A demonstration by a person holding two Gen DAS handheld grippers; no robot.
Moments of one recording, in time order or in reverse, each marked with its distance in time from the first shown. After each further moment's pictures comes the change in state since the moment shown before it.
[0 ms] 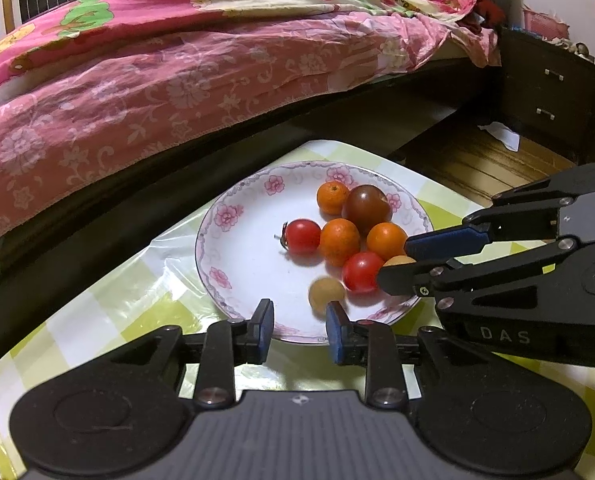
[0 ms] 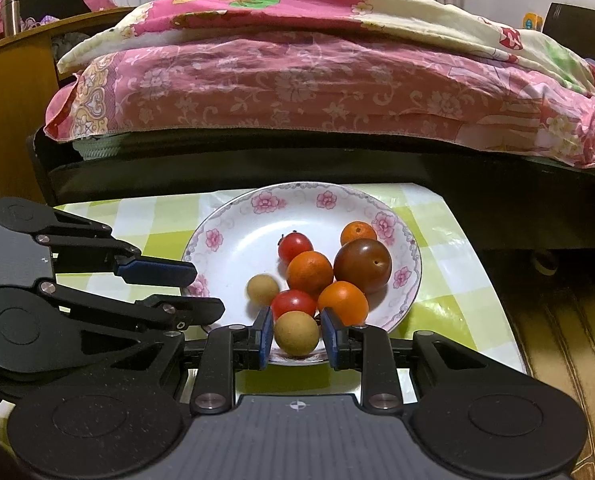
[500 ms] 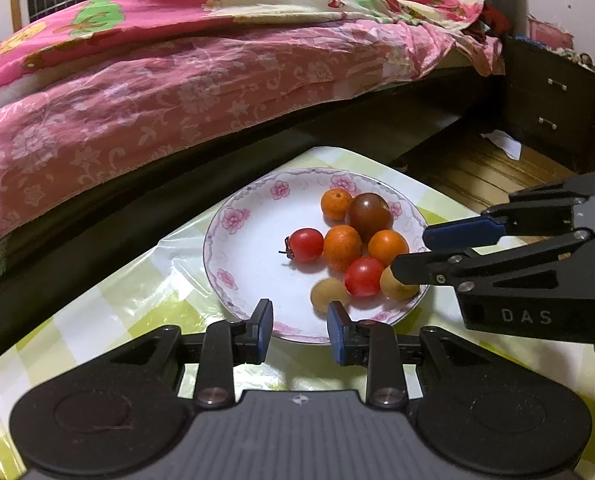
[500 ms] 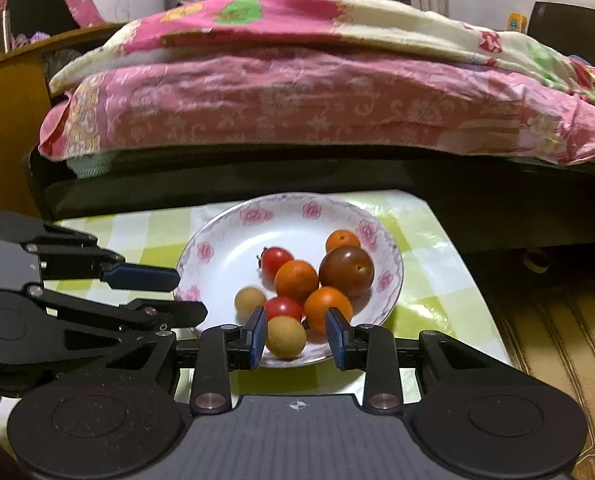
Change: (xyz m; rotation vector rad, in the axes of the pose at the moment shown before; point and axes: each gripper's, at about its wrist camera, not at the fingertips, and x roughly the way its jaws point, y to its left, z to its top) left arm -0.008 0.005 0.002 -0.035 -0.004 0.002; right arm -0.015 -0.007 0.001 0.043 -0.038 -0.013
